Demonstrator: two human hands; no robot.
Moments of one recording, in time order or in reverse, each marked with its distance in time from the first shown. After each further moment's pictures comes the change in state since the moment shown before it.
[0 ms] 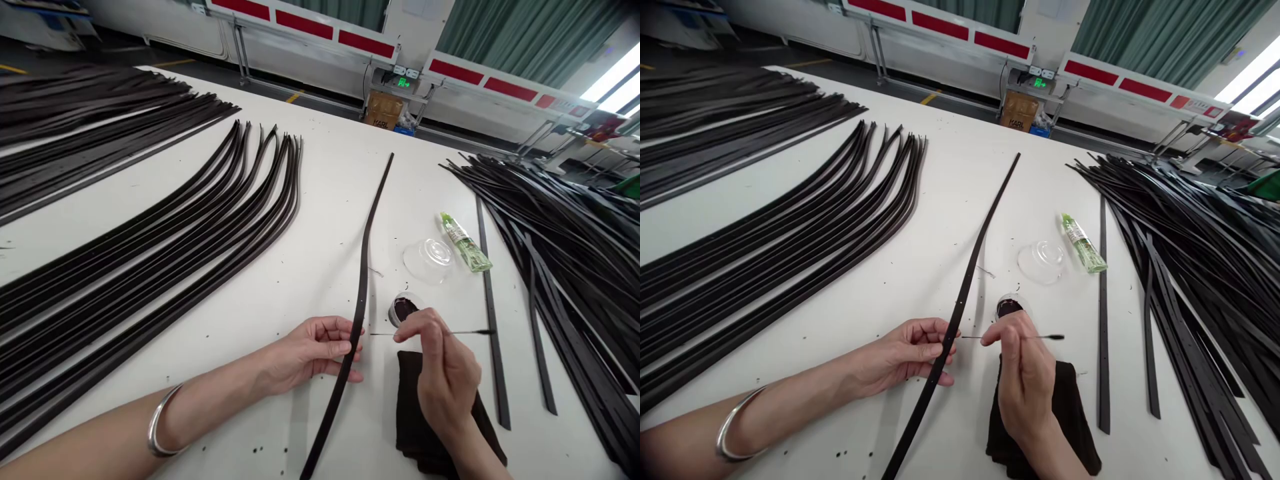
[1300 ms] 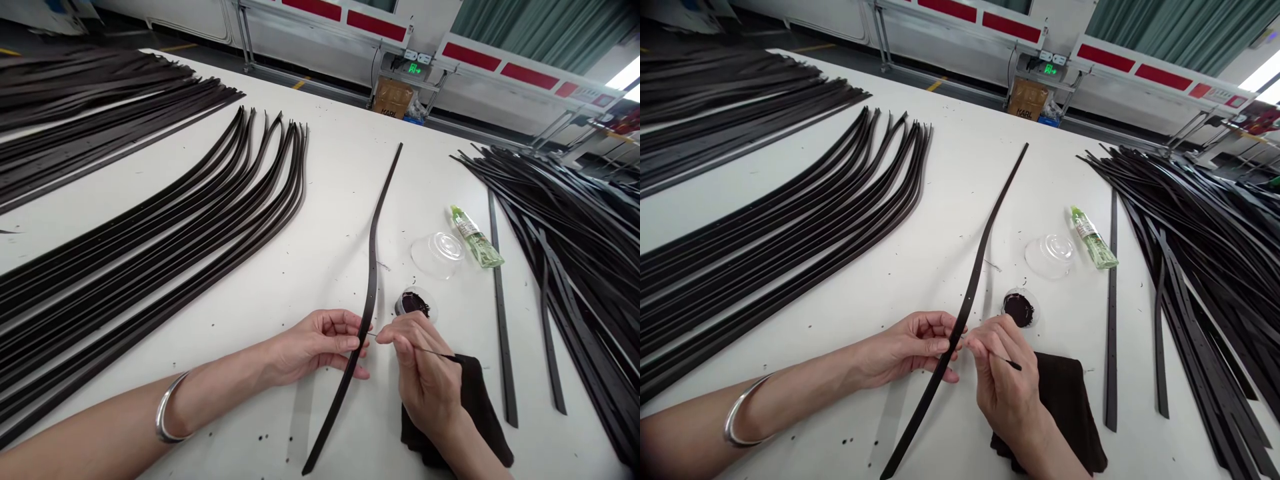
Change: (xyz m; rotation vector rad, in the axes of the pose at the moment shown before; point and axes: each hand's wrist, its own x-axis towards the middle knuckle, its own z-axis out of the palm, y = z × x) left_hand 0.000 0.001 0.004 0.029 -0.018 0.013; right_hand 0.000 -0.004 0.016 -0.113 -0.133 -0.399
